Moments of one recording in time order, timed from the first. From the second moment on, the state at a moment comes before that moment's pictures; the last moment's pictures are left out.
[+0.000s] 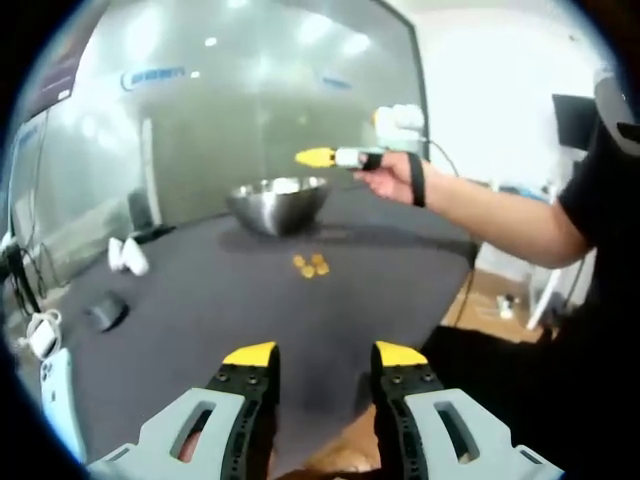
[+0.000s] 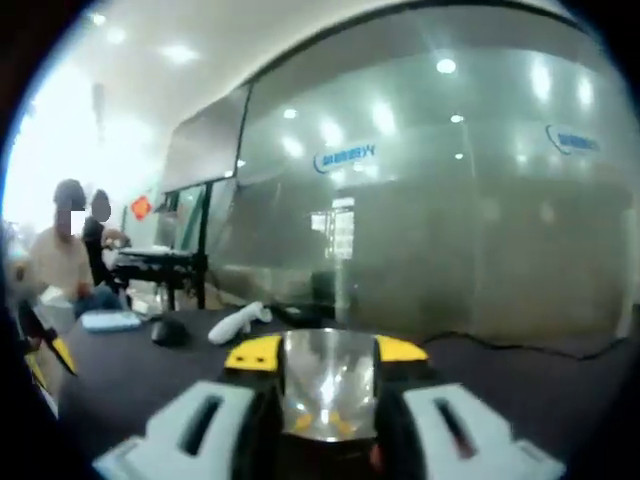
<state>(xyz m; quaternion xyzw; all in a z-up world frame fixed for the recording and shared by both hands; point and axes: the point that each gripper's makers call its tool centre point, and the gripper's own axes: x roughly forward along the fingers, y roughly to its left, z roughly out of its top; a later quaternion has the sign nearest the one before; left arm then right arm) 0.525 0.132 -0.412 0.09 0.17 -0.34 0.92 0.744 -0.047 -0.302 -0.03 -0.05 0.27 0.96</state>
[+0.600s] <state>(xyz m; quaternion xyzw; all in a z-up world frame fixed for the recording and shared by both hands) 0.529 0.128 -0.415 0.10 0.17 -0.35 0.92 0.689 -0.085 -0.306 -0.03 -0.07 0.29 0.95</state>
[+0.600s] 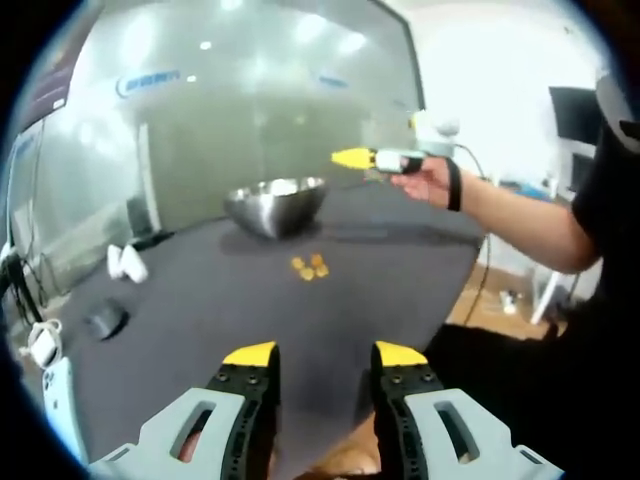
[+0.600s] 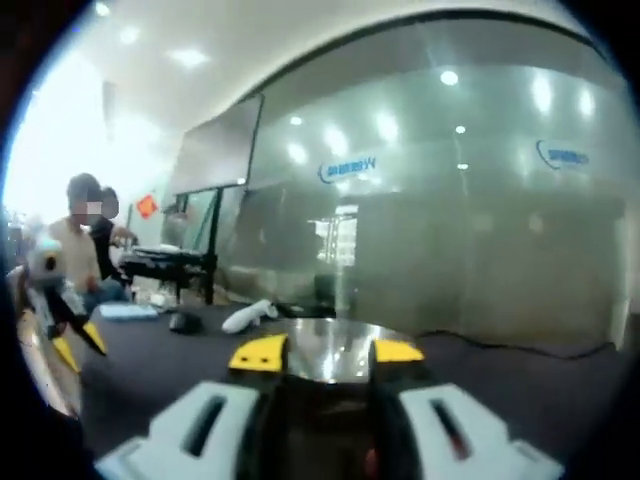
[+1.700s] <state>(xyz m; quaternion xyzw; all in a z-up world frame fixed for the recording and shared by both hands) 0.531 0.126 -0.419 0.10 0.17 -0.35 0.92 0.660 0.014 -0.426 -0.07 0.12 0.46 0.88</state>
